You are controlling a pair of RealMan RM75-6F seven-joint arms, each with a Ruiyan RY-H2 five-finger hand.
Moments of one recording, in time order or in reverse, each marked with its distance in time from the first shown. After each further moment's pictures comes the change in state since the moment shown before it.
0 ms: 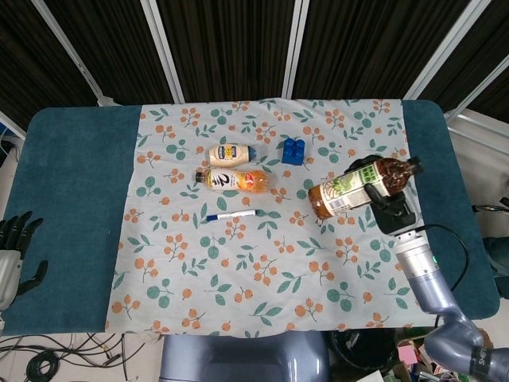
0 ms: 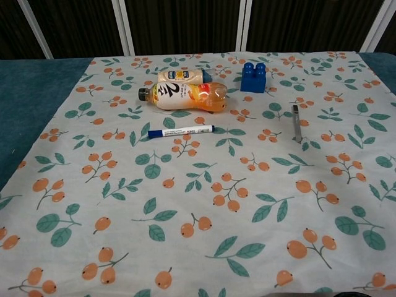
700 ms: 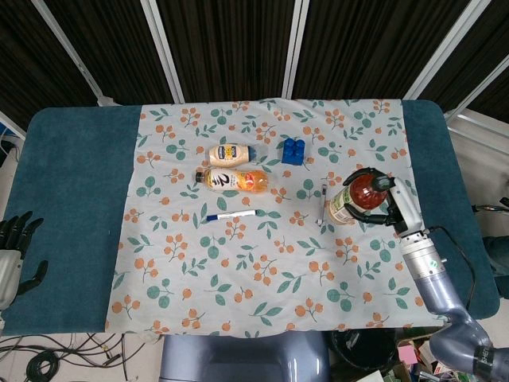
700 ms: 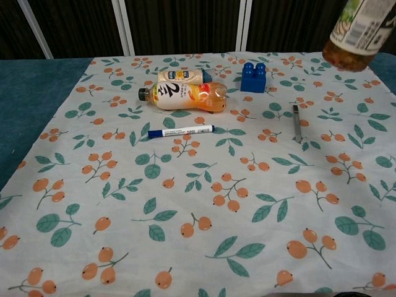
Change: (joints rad) left arm -0.001 0.002 0.000 -0.003 -0.005 -0.006 0.004; right arm 0.030 -0.028 -0.099 0.088 0.037 0.040 -1.032
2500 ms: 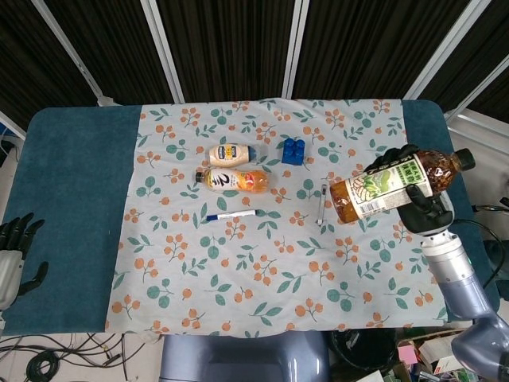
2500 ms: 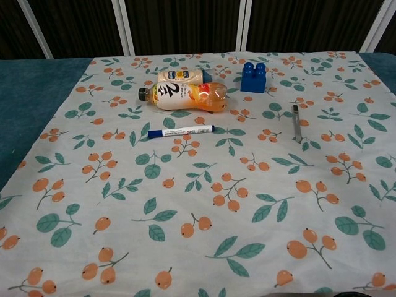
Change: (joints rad) left arm -0.004 0.008 0.003 -0.014 -0.015 -0.019 0.017; right arm -0.063 0.135 0.094 -0.053 -0.242 0.123 1.261
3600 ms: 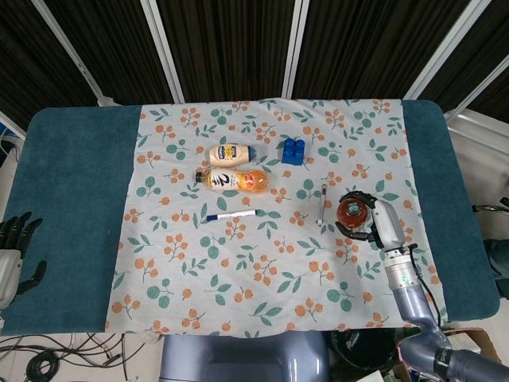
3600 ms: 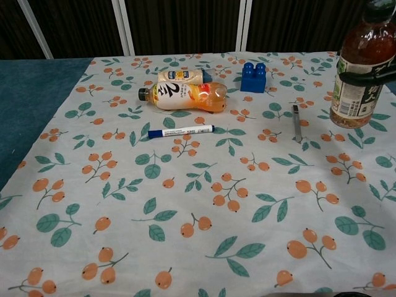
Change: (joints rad) left arm -0.001 -0.001 -0.003 0.005 -0.004 0.004 0.008; right arm 0.046 -0.408 -0.183 0.292 0.261 -0.028 -1.548
